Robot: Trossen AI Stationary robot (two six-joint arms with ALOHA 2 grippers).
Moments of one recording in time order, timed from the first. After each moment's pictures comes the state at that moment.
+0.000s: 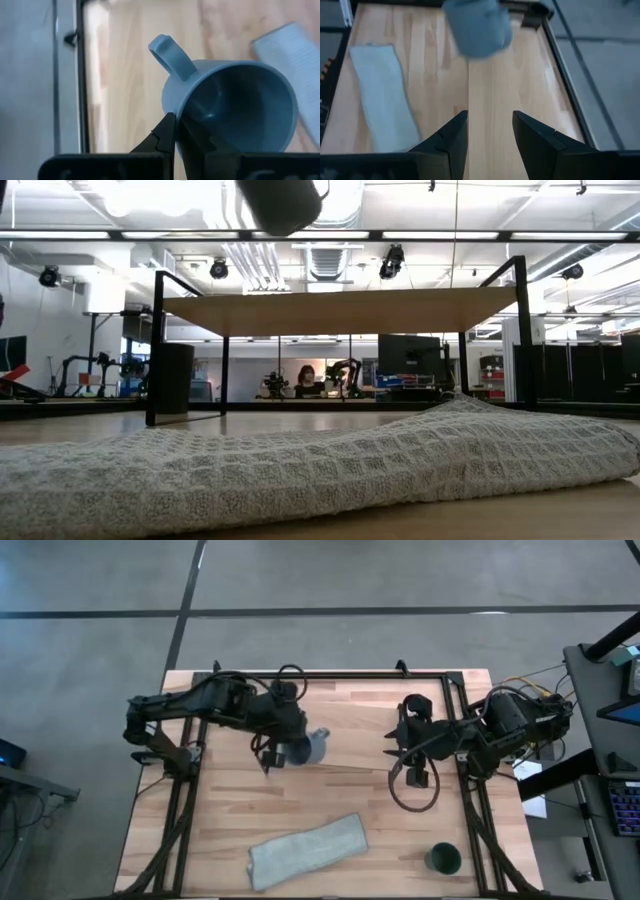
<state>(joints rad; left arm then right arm) -0.07 1.63 2.03 -1.31 -0.21 0.24 0.36 1.44 1.90 -1.30 0.42 0.21</state>
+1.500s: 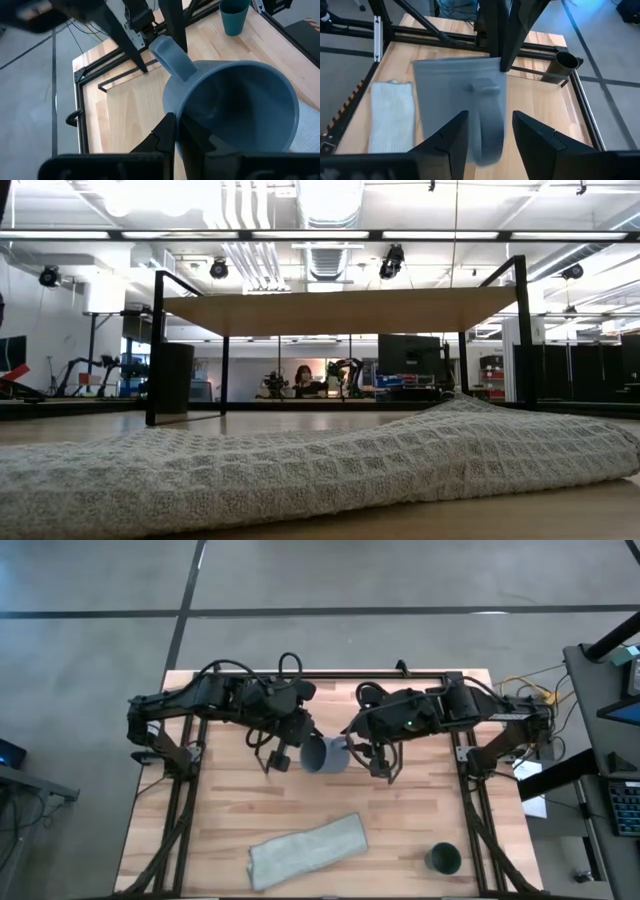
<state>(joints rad) -0.07 1.65 2.13 -1.13 -0.06 0.44 0.16 1.57 1.90 -0.95 0.13 -0.05</state>
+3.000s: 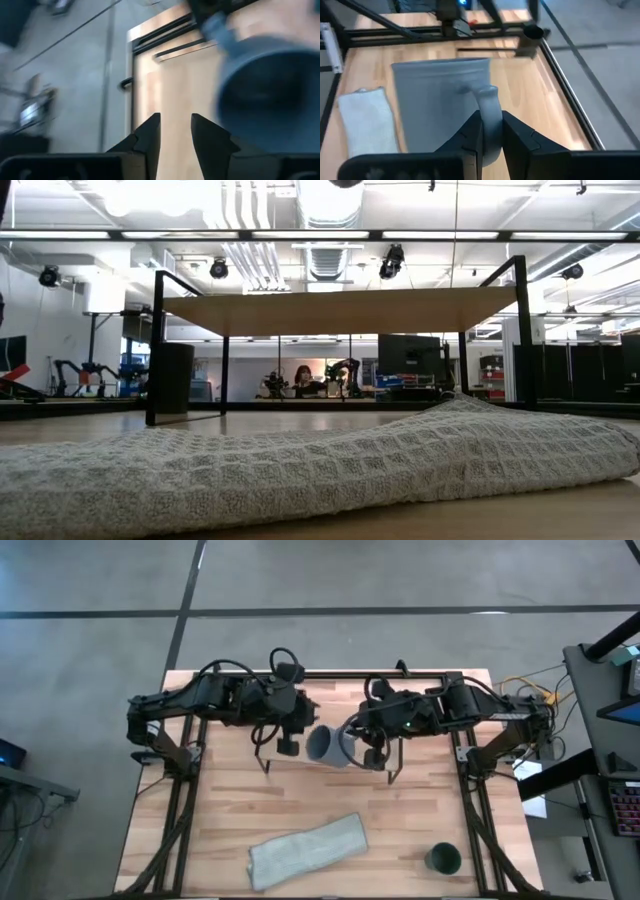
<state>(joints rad) -0.07 1.65 2.13 -1.14 -0.41 0.37 0.16 1.56 1.90 -1.04 0.30 0.15</state>
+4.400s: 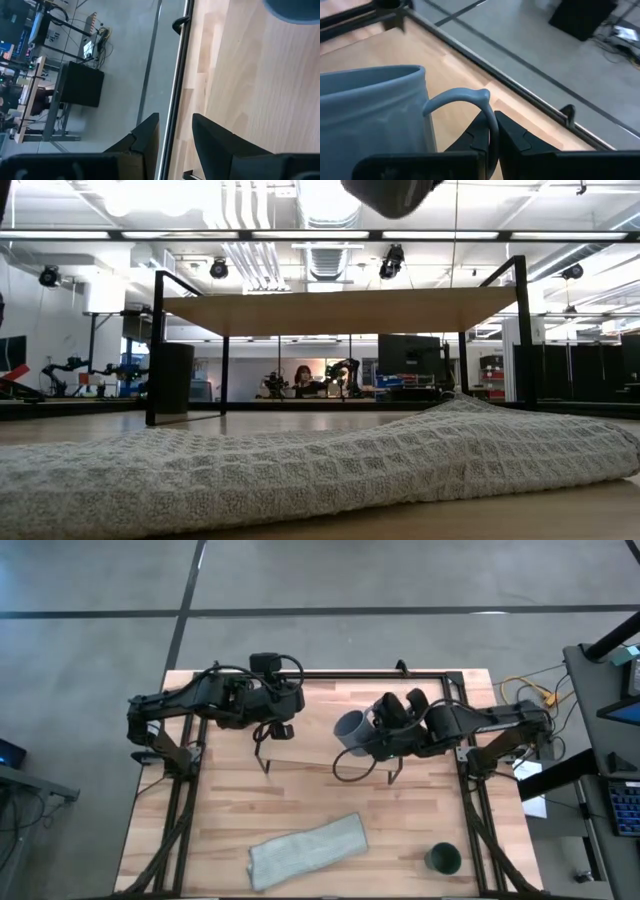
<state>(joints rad) -0.06 1.65 2.13 -1.35 -0.74 0.19 0.21 1.55 1.68 -1.28 0.88 0.84</state>
